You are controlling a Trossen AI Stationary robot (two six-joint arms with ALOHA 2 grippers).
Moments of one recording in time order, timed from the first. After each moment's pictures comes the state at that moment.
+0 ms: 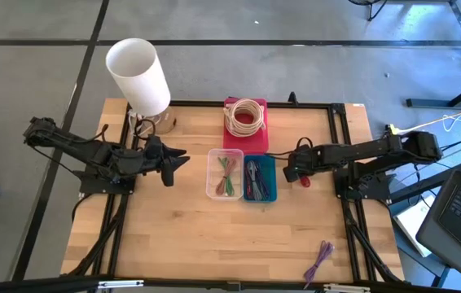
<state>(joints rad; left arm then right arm) -0.33 0.77 0.68 -0.26 -0.70 -0.72 -0.06 1.28 0.49 -0.60 0.22 1.09</state>
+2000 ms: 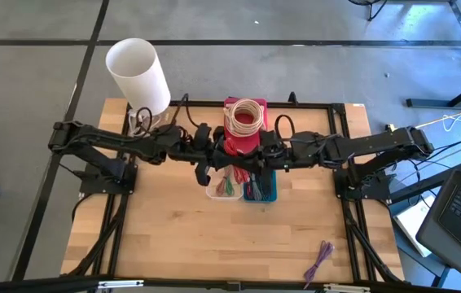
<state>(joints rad) -0.02 1.39 0.98 0.66 0.11 -0.47 0.17 1.39 1.24 0.01 0.12 0.46</state>
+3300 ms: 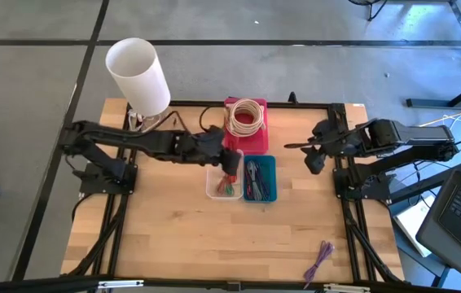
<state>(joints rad) -0.06 1.50 1.34 -0.39 -0.30 -0.98 0.16 1.01 1.24 -1.21 0.45 0.68</state>
